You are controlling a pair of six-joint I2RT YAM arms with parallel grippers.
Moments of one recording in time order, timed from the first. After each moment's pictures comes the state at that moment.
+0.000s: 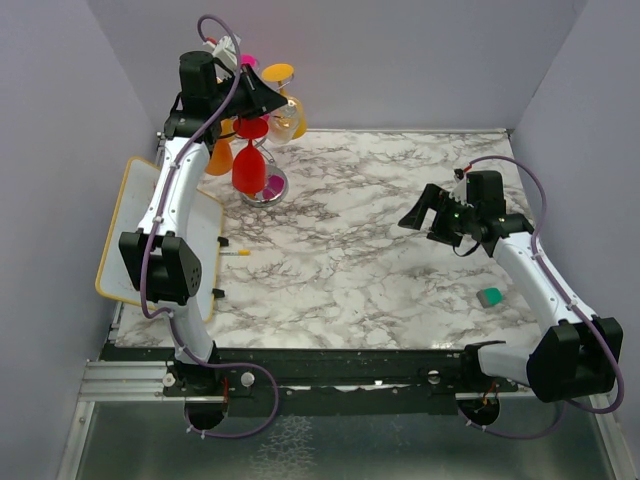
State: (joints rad) left arm -0.11 1.86 1.99 -0.32 0.64 -0.57; right arm 0.13 1.24 0.97 -0.52 -0.37 0.51
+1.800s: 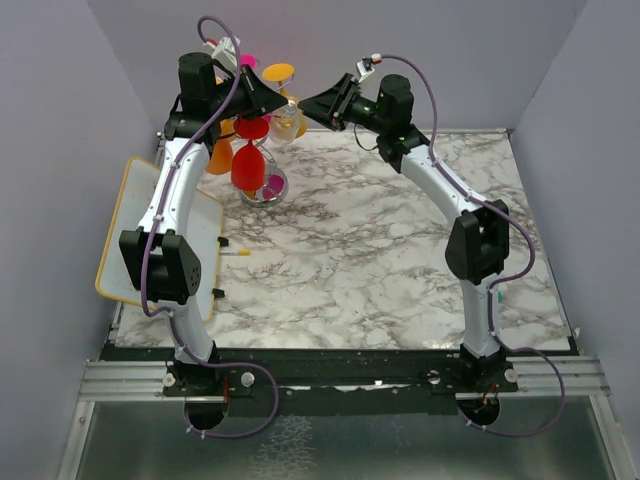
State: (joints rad) left arm -0.10 1.87 1.97 -0.28 0.67 -0.58; right arm 0.45 2.14 2.03 0.22 -0.63 1.16
